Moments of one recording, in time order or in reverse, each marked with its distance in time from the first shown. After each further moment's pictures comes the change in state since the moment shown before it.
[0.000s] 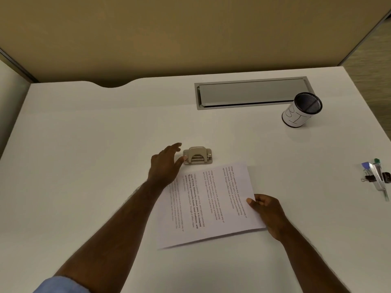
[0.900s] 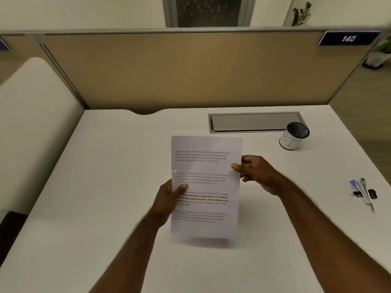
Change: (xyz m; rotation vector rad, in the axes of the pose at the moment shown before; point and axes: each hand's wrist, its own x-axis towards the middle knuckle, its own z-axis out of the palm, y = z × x) left_hand -0.147 0.030 -0.075 -1.083 -0.117 -0.165; right_hand -0.068 -0.174 0.010 -0.147 -0.381 -0.380
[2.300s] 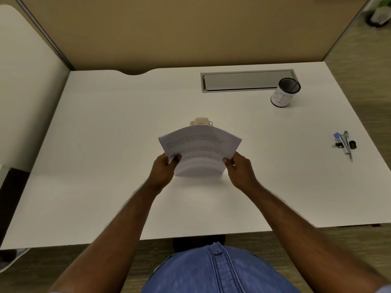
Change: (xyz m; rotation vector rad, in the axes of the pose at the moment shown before) left_hand -0.056 -0.024 0.021 0.350 0.135 0.045; right_hand -0.081 0.096 0.090 -0.353 0.418 -0.205
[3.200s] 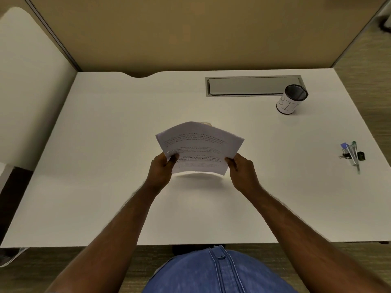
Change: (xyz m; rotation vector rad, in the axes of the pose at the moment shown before) left_hand 0.014 0.003 -0.001 -0.007 0.086 0.057; right_hand 0.020 0.003 -0.005 -0.031 -0.001 -0.052
